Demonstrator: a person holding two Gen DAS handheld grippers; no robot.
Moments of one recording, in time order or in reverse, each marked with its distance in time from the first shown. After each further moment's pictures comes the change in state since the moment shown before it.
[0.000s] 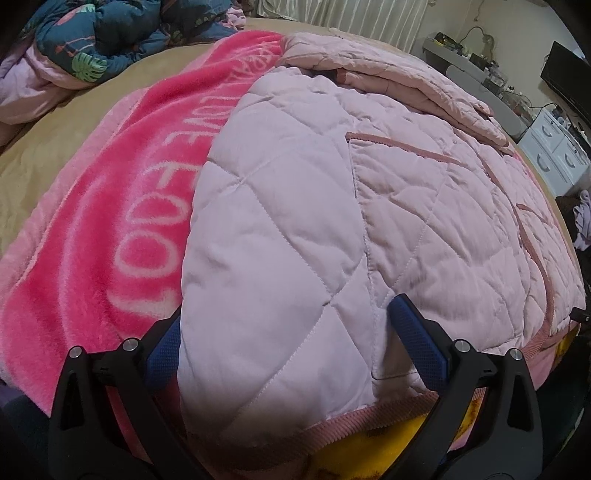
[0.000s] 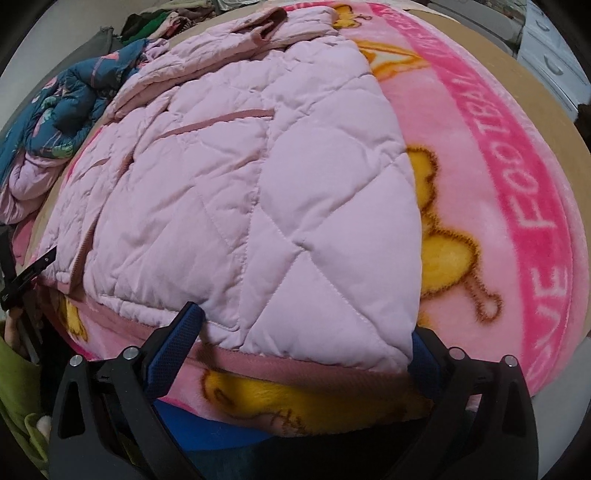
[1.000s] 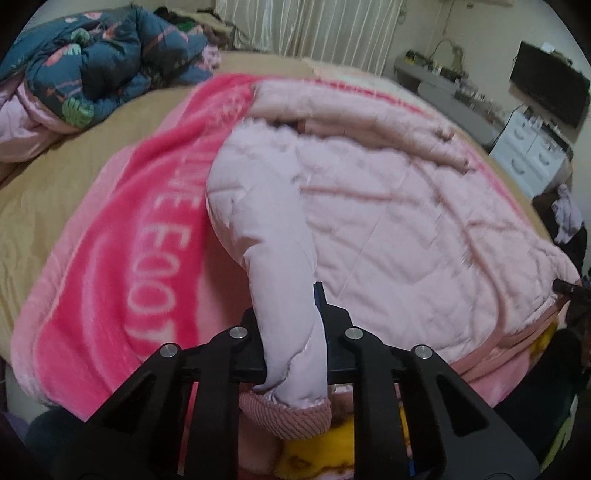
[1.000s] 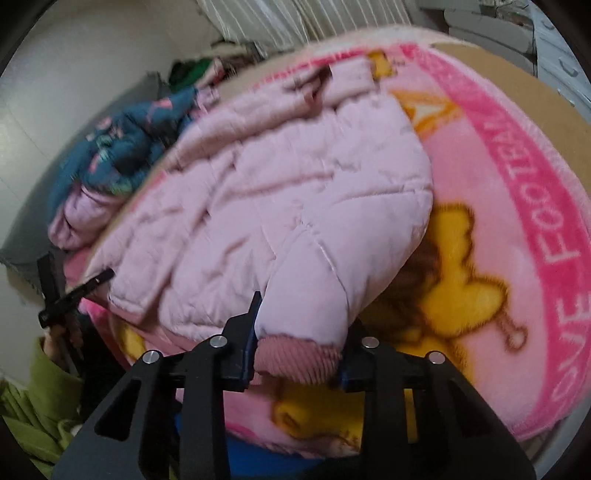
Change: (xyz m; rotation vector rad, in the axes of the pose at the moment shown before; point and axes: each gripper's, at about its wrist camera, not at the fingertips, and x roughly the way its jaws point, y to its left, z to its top) left arm -0.049 -0.024 0.016 0.069 -0.140 -0.063; right arm -0.045 0.007 0.010 0.022 -0.228 0.237
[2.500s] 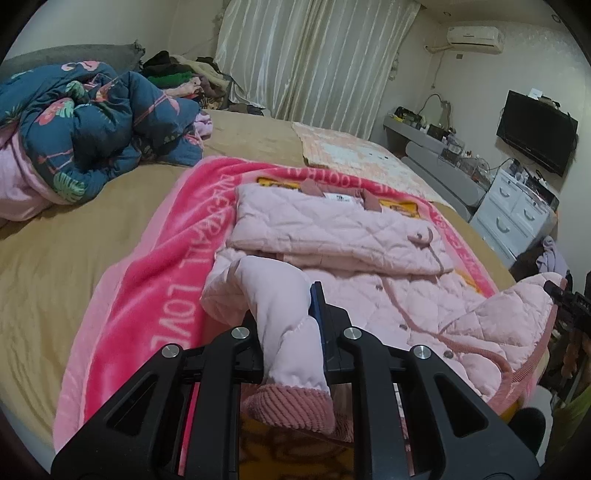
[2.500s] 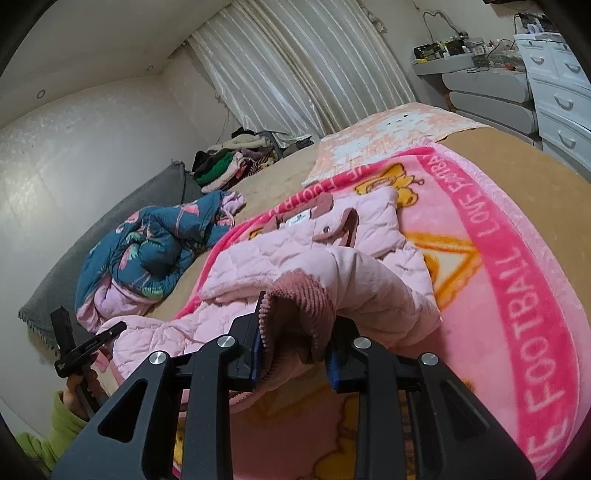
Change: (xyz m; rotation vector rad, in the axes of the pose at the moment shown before) left arm -0.042 -0.013 0.122 -0.031 -0.204 -0.052; right arm -0.044 0.004 0.124 0.040 -0.332 0.087
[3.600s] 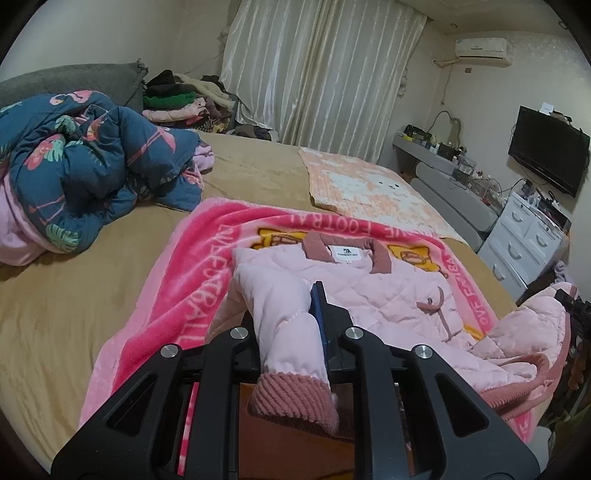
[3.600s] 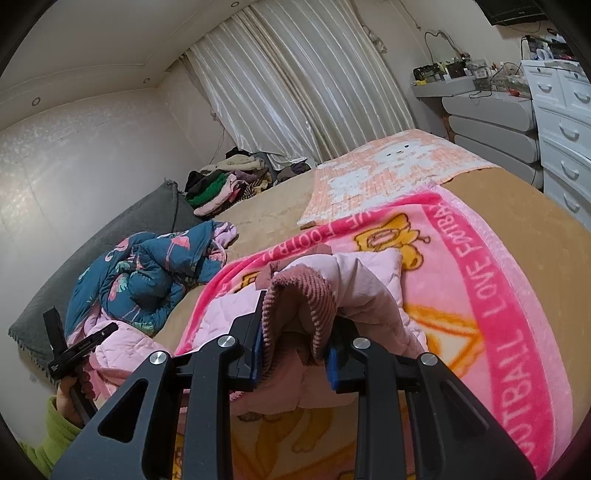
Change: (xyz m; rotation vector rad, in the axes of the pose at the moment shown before) left arm 0.036 -0.015 0.103 0.001 -0.062 0.045; right arm 0.034 0.008 0.102 -0.026 -0.065 -0.036
